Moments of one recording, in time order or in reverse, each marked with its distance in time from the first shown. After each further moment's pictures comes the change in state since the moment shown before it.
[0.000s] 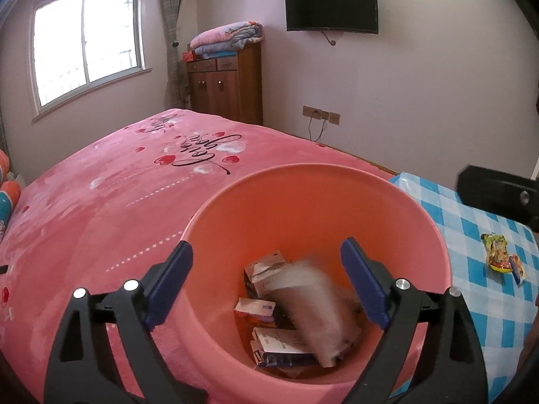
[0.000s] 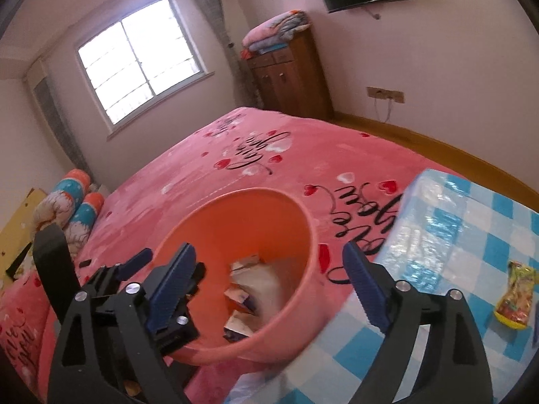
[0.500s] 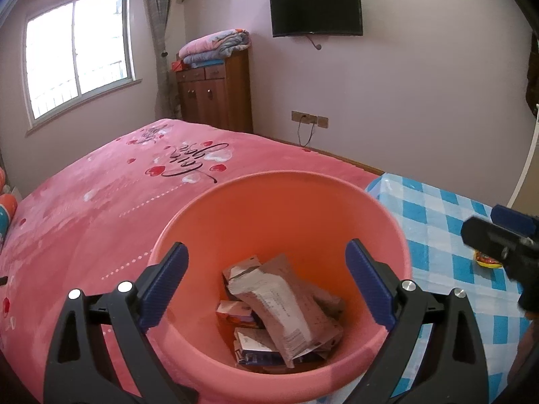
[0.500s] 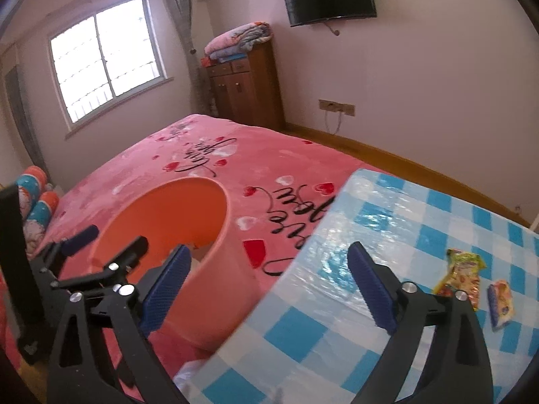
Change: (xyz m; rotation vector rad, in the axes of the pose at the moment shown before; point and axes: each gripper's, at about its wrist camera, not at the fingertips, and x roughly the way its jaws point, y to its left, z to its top) left arm -0.021 -0.029 -0.002 0.044 -0.029 -0.026; right arm -0.032 -0.028 -0.034 -0.030 -0.051 -0.232
